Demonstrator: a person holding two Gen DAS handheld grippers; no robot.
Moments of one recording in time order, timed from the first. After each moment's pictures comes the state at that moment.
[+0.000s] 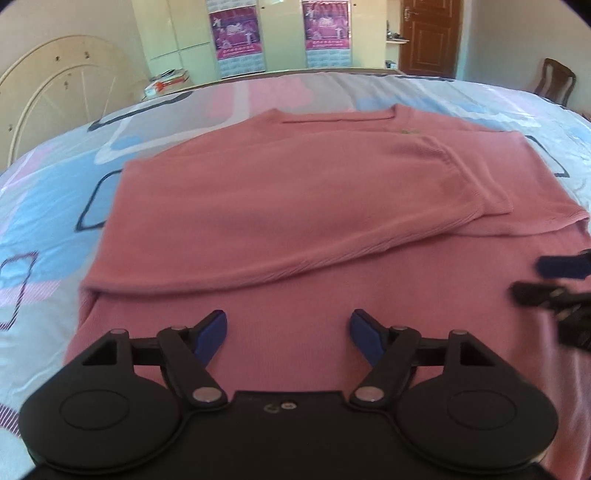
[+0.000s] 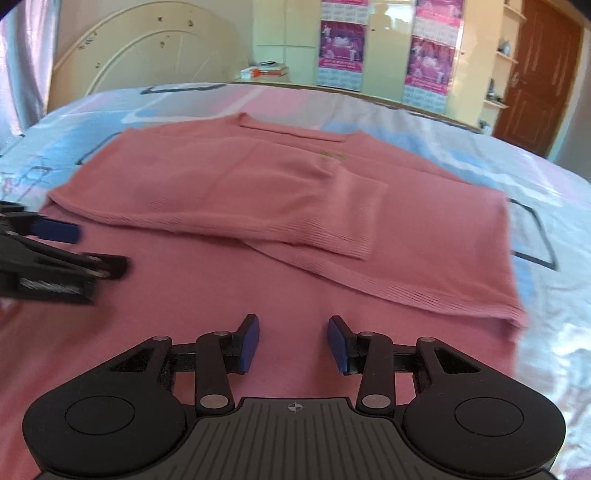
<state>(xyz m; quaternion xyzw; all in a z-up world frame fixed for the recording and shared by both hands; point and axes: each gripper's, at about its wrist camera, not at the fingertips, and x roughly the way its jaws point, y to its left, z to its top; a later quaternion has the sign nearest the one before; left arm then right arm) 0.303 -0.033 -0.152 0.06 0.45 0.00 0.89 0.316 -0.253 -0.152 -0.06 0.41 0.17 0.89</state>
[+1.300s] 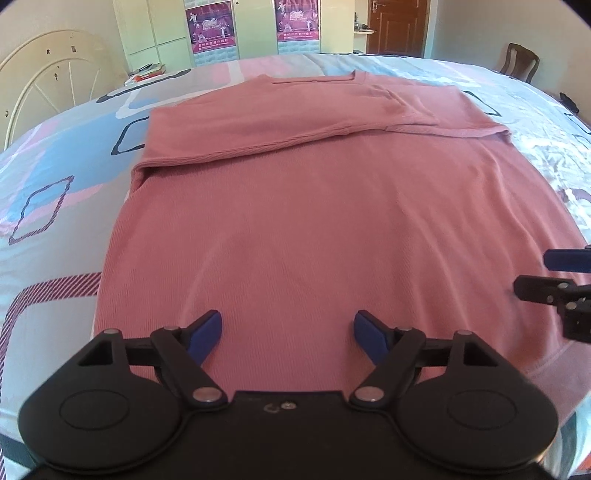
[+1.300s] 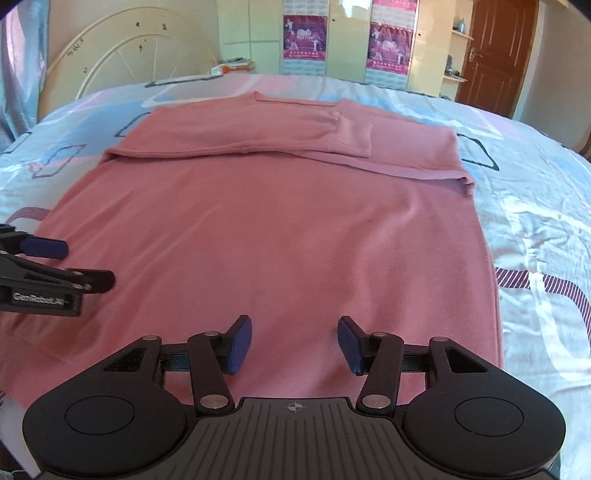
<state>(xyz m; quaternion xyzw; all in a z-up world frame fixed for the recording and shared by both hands) 0.160 0.000 -0.145 0.06 0.45 -0.06 0.89 0.147 -0.222 -0.126 -0.02 0.43 0.12 0.90</state>
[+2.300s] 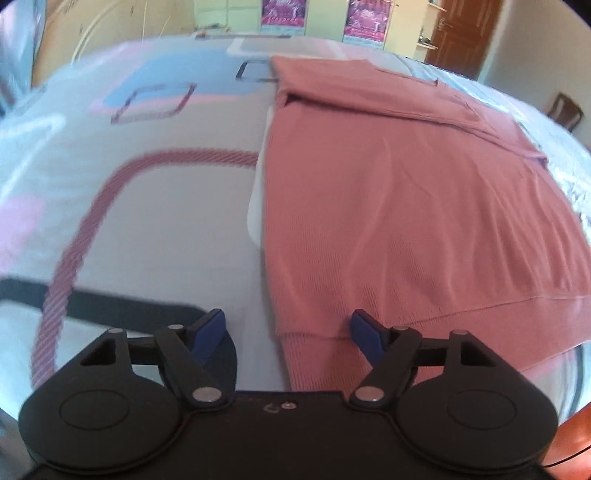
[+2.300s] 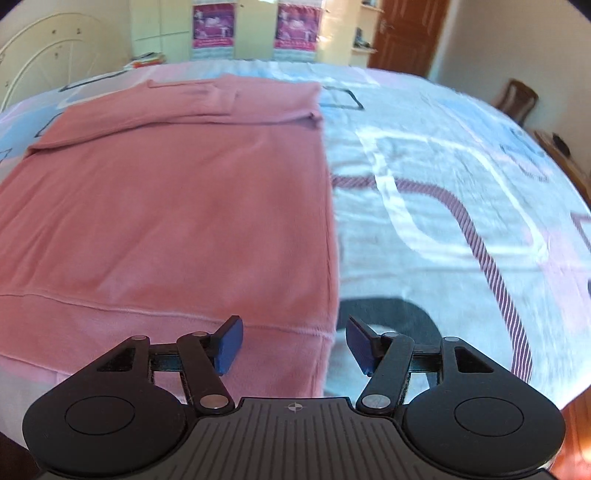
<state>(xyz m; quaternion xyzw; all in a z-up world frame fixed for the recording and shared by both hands) 0.080 0.124 -0.142 -0.05 0.48 0.00 0.88 0.075 -0.302 -0.126 0.00 0.46 -0.03 0.89</state>
